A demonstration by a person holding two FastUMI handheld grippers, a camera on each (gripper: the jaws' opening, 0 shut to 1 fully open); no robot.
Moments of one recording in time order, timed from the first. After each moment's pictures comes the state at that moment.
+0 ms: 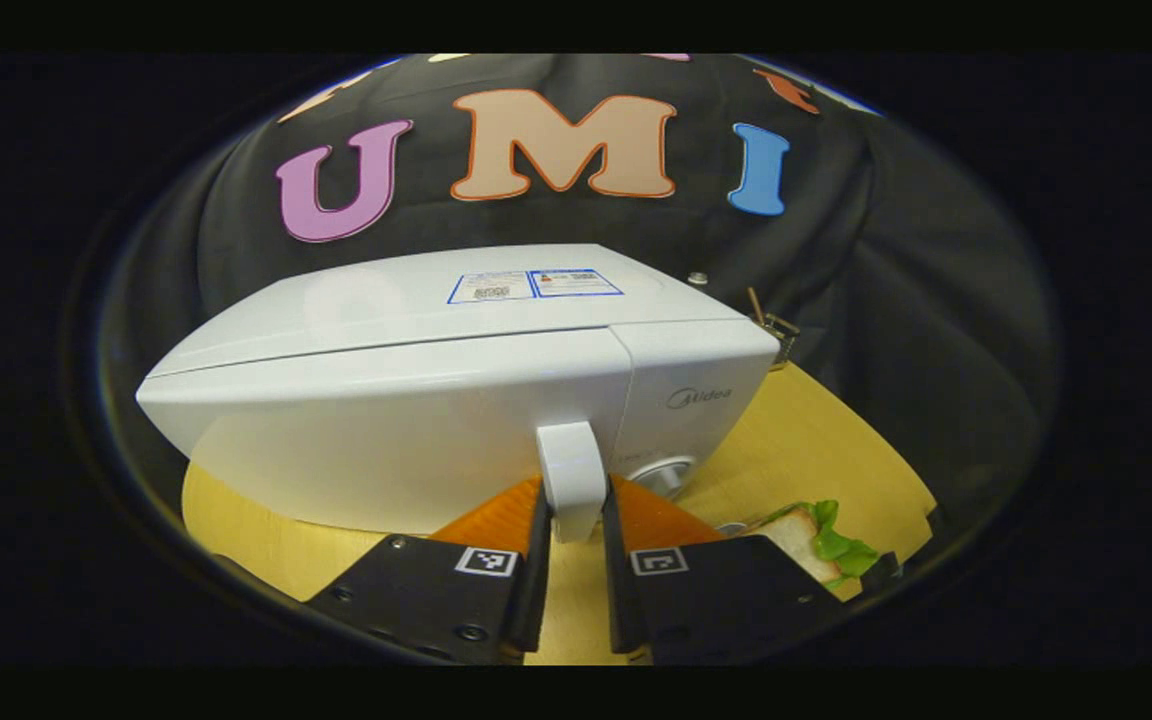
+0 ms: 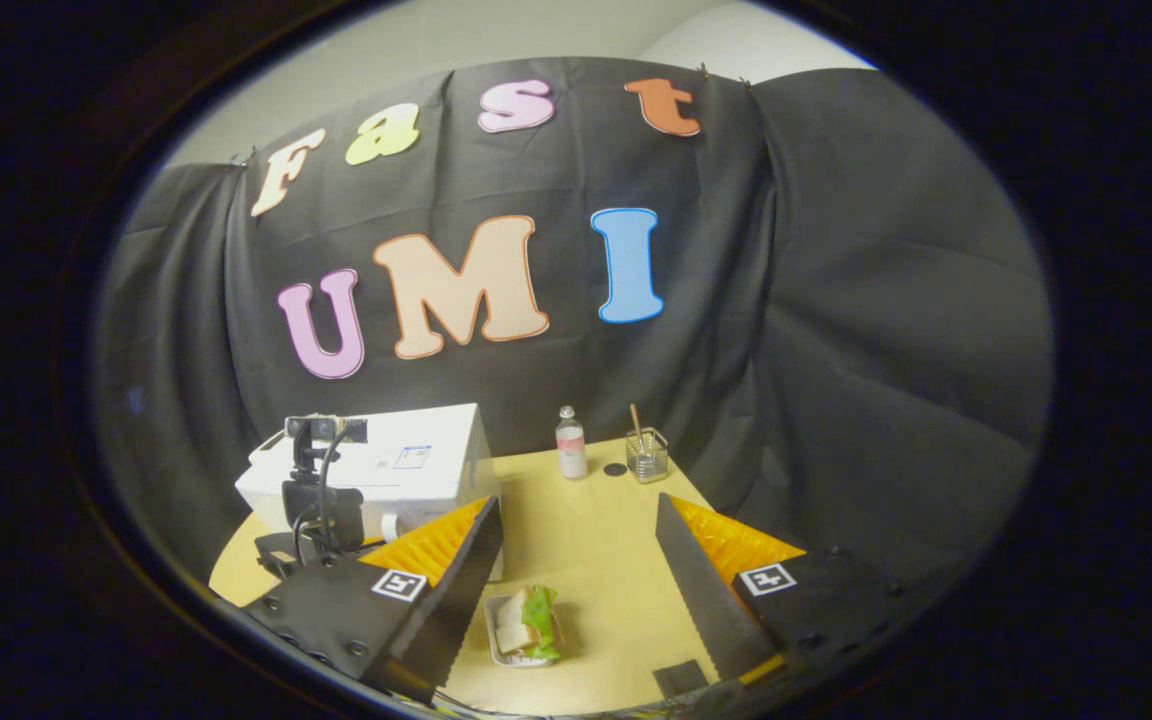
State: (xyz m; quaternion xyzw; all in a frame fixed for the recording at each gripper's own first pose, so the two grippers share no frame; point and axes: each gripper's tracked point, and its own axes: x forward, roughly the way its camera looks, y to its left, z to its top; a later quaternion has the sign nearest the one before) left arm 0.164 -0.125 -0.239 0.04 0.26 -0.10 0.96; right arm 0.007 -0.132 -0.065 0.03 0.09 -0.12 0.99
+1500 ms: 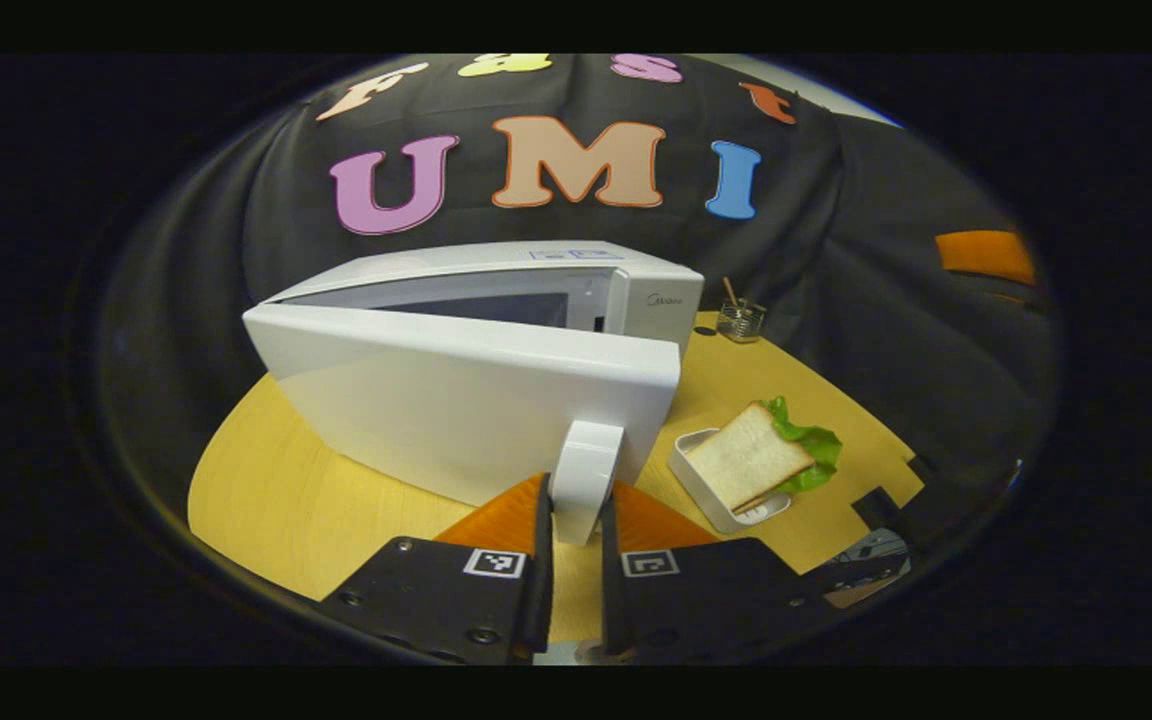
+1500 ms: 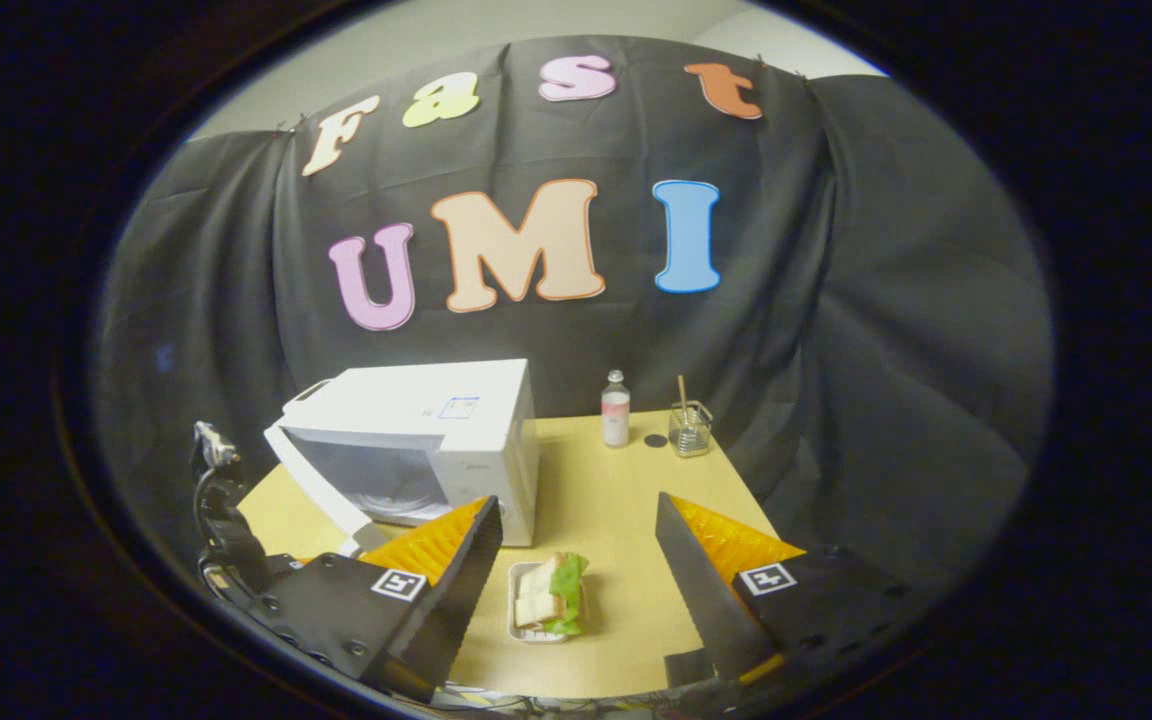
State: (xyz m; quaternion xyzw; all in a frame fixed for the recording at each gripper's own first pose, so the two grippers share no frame) left arm 0.006 -0.063 -0.247 0.04 0.25 -0.09 0.96; right arm 0.003 -0.084 -0.102 -0.01 0.14 -0.04 0.99
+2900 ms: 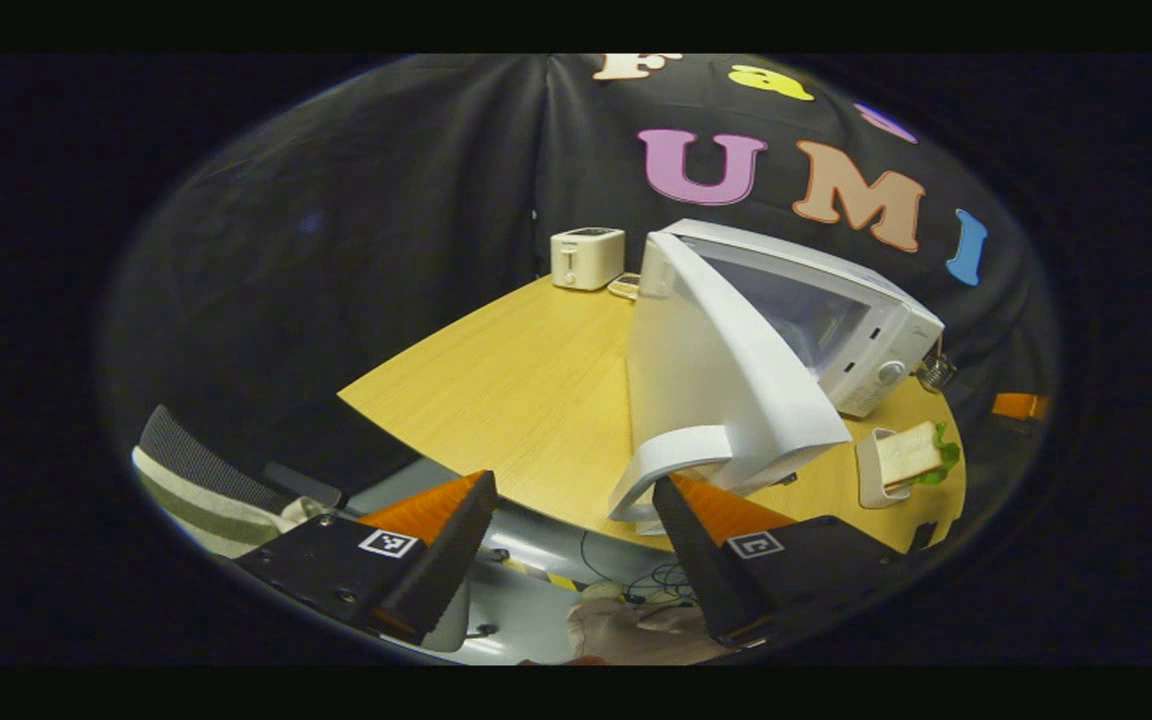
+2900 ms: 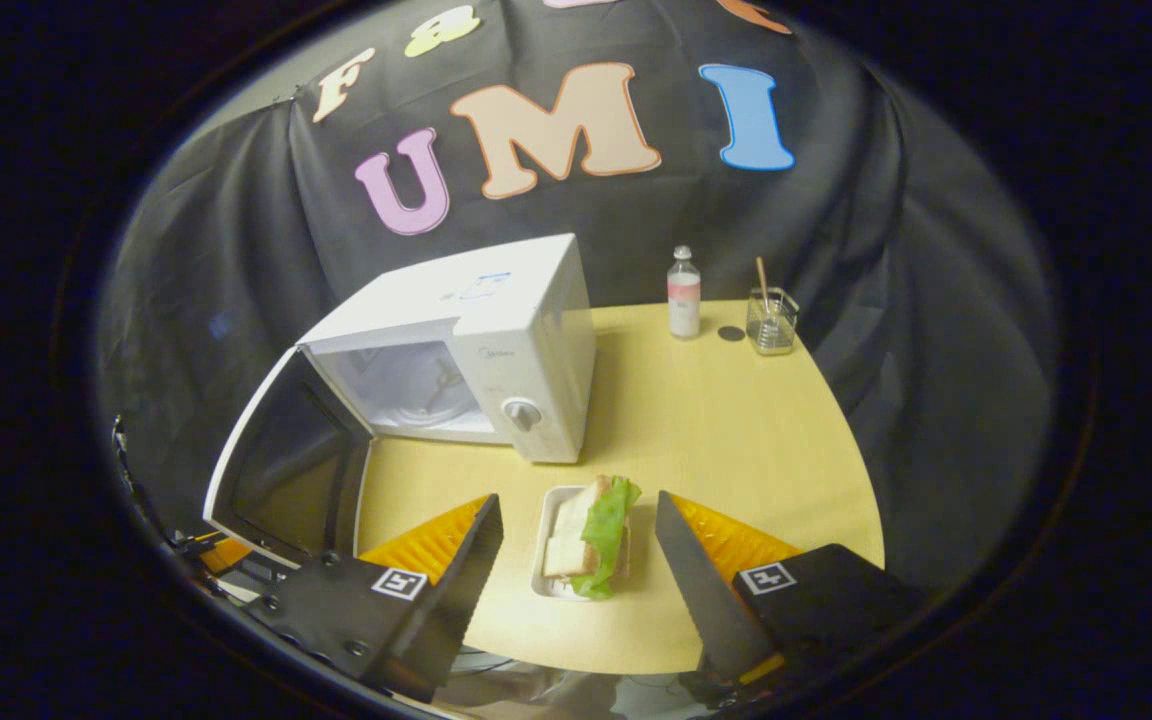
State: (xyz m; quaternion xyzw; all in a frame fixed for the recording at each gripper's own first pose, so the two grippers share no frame) left arm -0.149 0.138 -0.240 -0.09 0.28 0.23 0.93; right arm 0.039 -0.084 -0.225 0.03 0.31 0.05 0.95
